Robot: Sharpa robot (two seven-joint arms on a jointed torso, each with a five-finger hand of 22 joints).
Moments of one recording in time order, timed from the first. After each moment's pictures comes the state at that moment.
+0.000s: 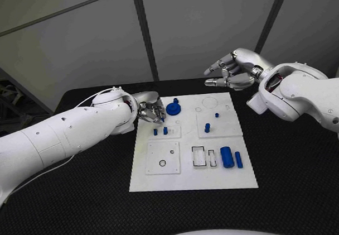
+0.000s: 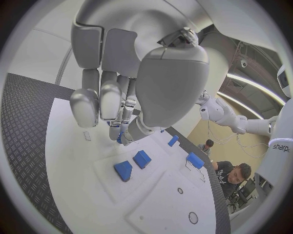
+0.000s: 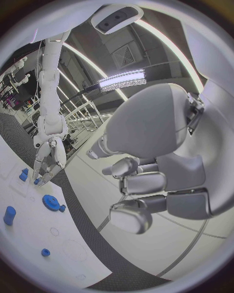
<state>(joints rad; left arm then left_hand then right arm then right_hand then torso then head) 1.21 -0.64 0.01 1.16 -1.34 0.02 -0.04 1.44 -0.13 0.47 -0.03 0.10 1.10 0.13 0.08 0.21 1.22 0.06 0.13 0.08 1.47 -0.02 1.26 1.08 0.19 1.33 0.09 1.23 1.21 1.24 -0.77 0.11 1.45 -0.96 -0.29 0.06 1.40 -0.12 0.12 0.23 0.13 0.95 0.12 0.07 0.18 1.31 0.04 1.17 1.19 1.47 -0.03 1.39 1.30 0.07 1.36 0.08 1.28 1.16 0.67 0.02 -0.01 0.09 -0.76</state>
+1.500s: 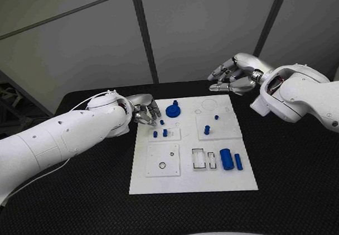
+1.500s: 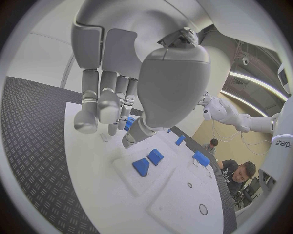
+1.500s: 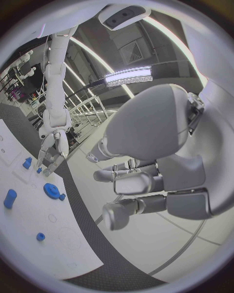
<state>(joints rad) 1.21 -0.65 0.00 1.14 -1.36 -0.01 -0.04 1.39 -0.17 0.47 -0.08 0.09 0.91 0.13 0.06 0.10 1.09 0.10 0.07 0.06 1.45 0.00 1.17 0.92 0.19 1.23 0.11 1.07 1.07 1.24 -0.77 0.11 1.44 -1.06 -0.28 -0.02 1.46 -0.12 0.17 0.21 0.13 0.99 0.12 0.07 0.20 1.05 0.04 0.54 0.64 1.46 -0.03 1.21 1.13 0.10 1.29 0.07 1.13 1.00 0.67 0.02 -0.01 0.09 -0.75</state>
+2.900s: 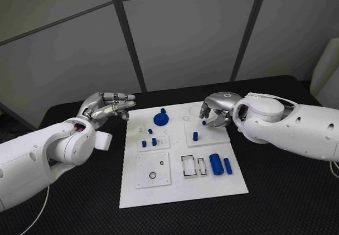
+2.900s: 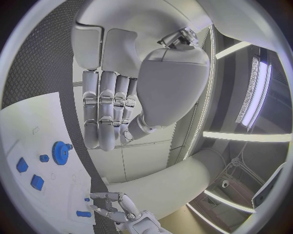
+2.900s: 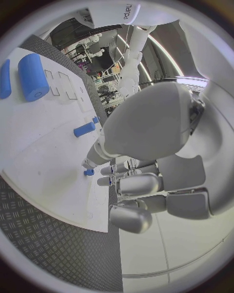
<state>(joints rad) 1.18 -0.91 0.01 1.42 -0.18 -0.24 0.31 1.38 -0.13 0.47 -0.10 0.10 1.07 0.15 0.12 0.12 1.23 0.08 0.12 0.08 1.31 -0.01 0.74 0.48 0.19 1.07 0.09 0.75 0.81 1.17 -0.69 0.03 1.36 -1.71 -0.17 -0.17 1.49 -0.16 0.29 0.12 0.13 1.02 0.16 0.06 0.17 1.09 0.10 0.07 0.18 1.47 0.01 1.31 1.22 0.10 1.37 0.12 1.28 1.18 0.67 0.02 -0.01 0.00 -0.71</state>
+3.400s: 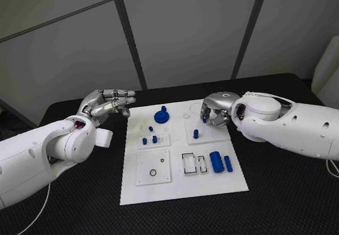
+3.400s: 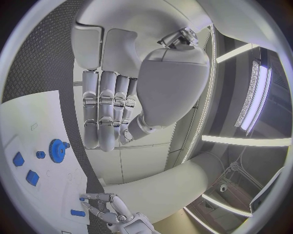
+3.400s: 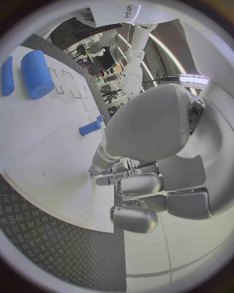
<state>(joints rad) 1.18 -0.92 0.01 1.44 -0.14 -0.25 0.32 1.38 -0.13 0.47 -0.10 0.17 1.07 0.15 0.11 0.12 1.23 0.08 0.12 0.08 1.31 -0.01 0.71 0.47 0.19 1.06 0.10 0.73 0.81 1.16 -0.67 0.03 1.32 -1.72 -0.13 -0.17 1.50 -0.12 0.42 0.08 0.11 1.07 0.14 0.06 0.16 1.15 0.09 0.07 0.13 1.47 0.01 1.33 1.23 0.08 1.39 0.11 1.32 1.23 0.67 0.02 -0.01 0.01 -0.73</state>
